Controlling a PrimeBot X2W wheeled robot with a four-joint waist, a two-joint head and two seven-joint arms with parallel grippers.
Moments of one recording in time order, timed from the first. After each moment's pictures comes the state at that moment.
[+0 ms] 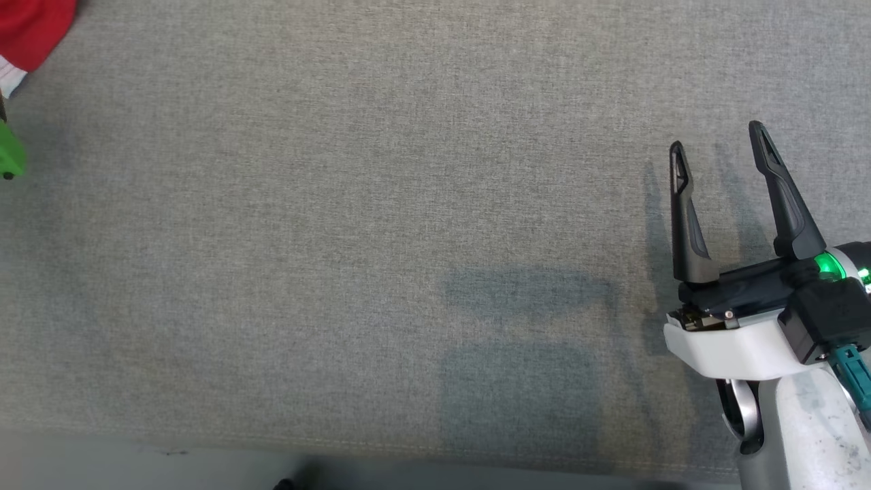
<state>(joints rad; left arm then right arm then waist) -1.05 0.47 -0.22 1.02 -0.42 -0.12 -0.06 -0.19 -0.05 0.03 -0.23 -0.13 0.13 -0.26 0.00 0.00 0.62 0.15</state>
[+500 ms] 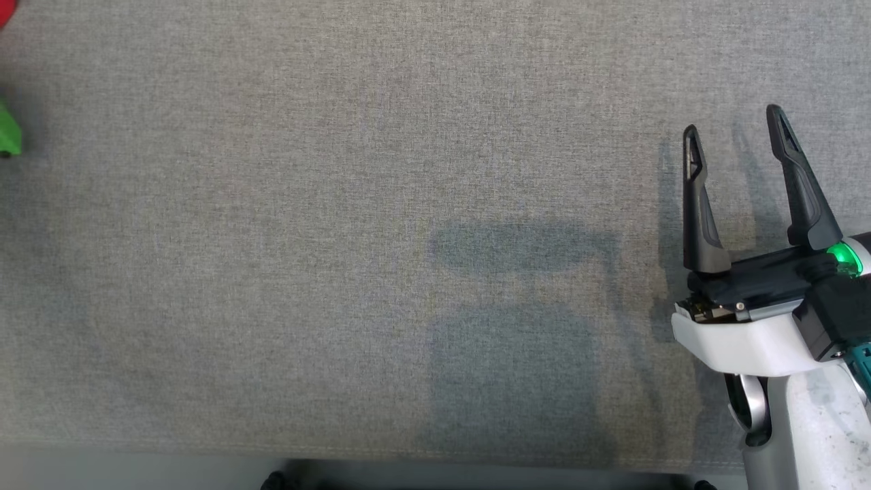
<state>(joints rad) -1.14 0.46 -0.26 1.13 -0.44 -0.13 -0.08 -0.20 -0.05 0.02 -0.27 -0.13 0.13 -0.26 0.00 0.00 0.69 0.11</state>
